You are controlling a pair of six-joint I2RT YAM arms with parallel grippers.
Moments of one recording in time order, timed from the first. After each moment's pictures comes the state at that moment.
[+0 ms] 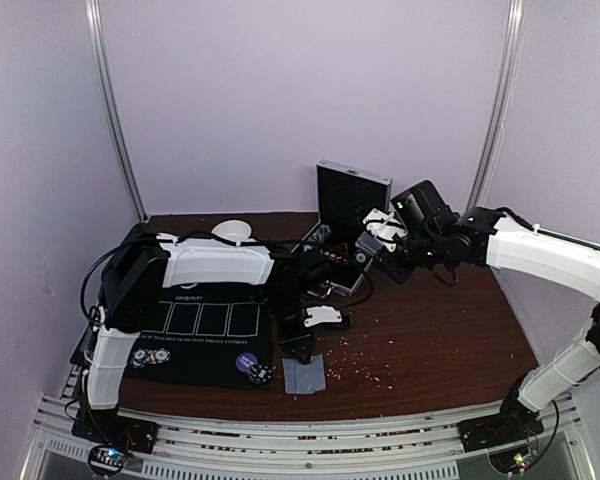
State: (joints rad) left arm -0.97 2.22 1.74 -0.99 0.36 0.46; right arm 0.74 1.44 1.22 -0.58 0.25 -0.24
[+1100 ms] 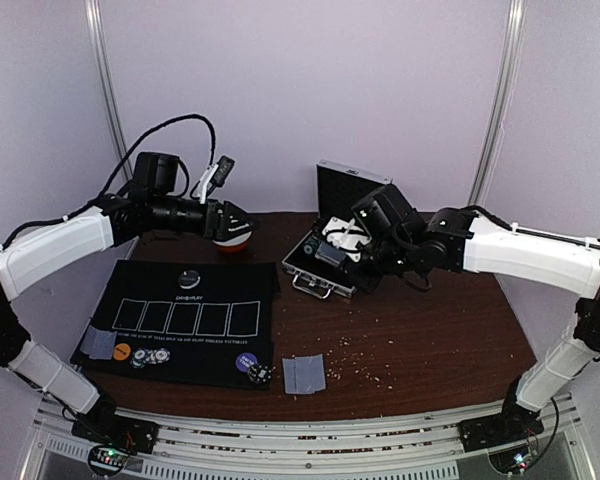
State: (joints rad) left arm -0.50 1.45 1.25 -0.28 0.63 -0.17; right arm 0.91 1.54 1.34 -0.59 0.24 -0.24
